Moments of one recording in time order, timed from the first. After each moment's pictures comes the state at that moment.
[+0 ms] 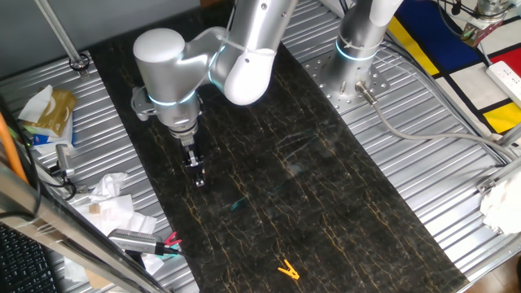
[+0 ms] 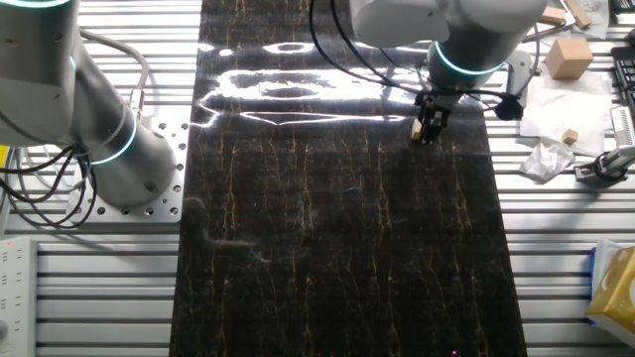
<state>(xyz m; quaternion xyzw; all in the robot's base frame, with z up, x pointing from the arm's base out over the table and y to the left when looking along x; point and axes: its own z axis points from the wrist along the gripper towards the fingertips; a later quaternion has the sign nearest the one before) 0.577 0.105 0.030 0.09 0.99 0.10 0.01</state>
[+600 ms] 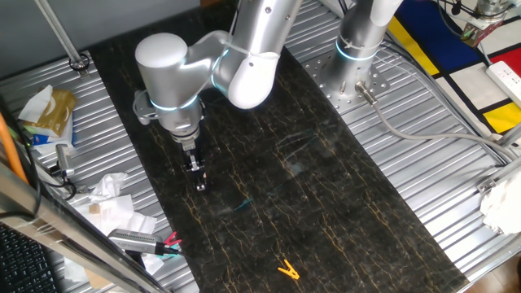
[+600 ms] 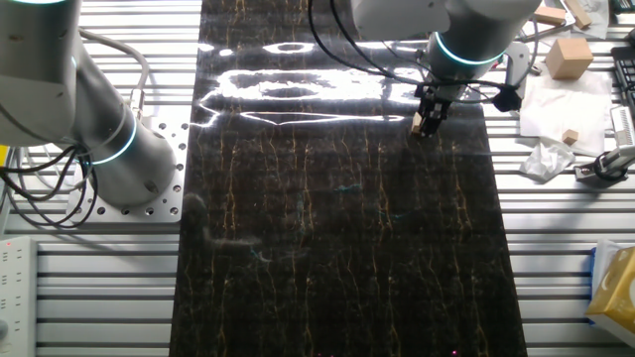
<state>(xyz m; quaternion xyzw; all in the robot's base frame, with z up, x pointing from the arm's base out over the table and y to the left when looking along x) 0.577 0.117 0.031 0.10 0.99 0.10 0.01</state>
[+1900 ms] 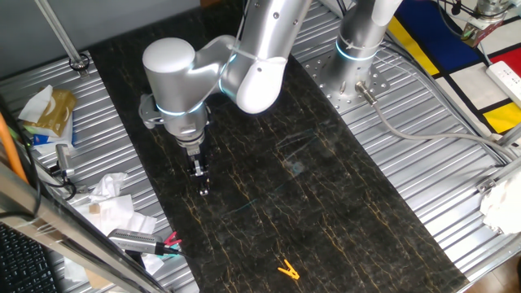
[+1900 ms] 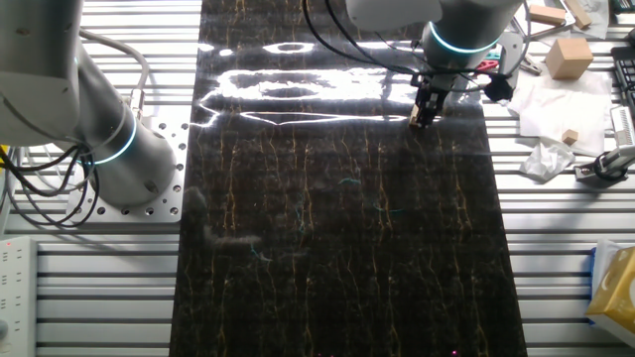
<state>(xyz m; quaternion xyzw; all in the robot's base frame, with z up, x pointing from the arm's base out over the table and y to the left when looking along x) 0.575 0.136 0.032 0.11 0.99 0.10 0.02</state>
